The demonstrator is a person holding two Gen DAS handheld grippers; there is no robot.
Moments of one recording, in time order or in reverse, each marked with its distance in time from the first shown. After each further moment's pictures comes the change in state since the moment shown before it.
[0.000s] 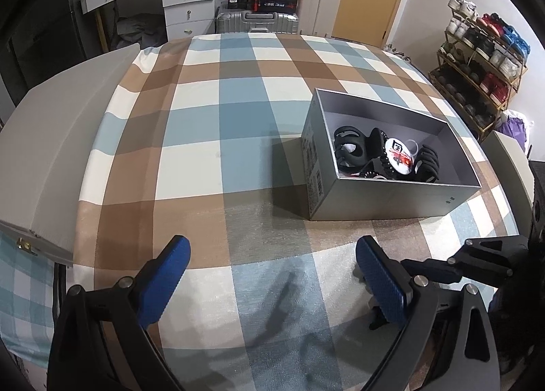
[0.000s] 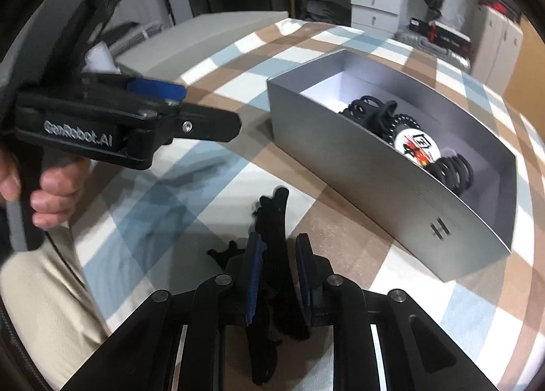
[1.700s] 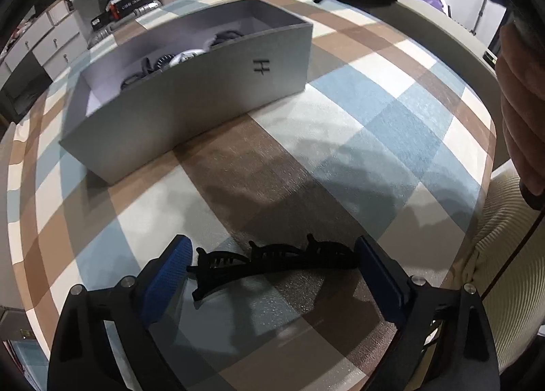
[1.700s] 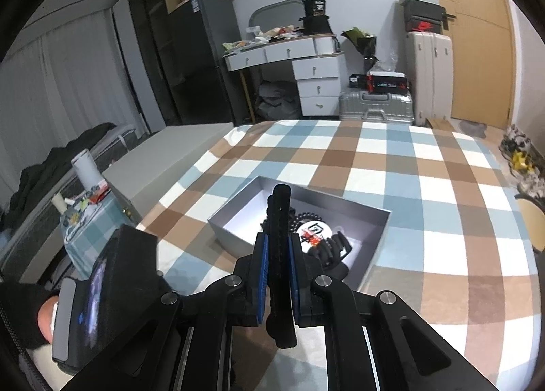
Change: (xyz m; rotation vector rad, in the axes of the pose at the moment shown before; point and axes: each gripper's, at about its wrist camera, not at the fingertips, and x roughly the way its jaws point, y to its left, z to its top) left arm 0.020 -0.121 -0.052 0.487 0.161 -0.151; right arm -0.110 -0.064 0.001 0.251 -0.381 -0.049
